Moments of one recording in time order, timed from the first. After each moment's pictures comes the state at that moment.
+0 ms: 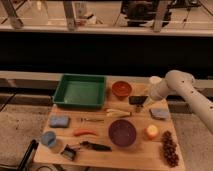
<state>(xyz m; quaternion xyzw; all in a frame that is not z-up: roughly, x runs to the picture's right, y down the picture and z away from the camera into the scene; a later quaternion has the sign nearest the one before) 0.246 0.053 0.843 -0.19 -0.20 0.03 0.96</state>
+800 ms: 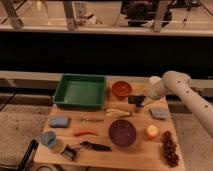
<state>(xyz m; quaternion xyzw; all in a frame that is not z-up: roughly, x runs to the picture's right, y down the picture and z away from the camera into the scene) 0.242 0.051 0.860 -0.19 -0.18 0.04 0.96</state>
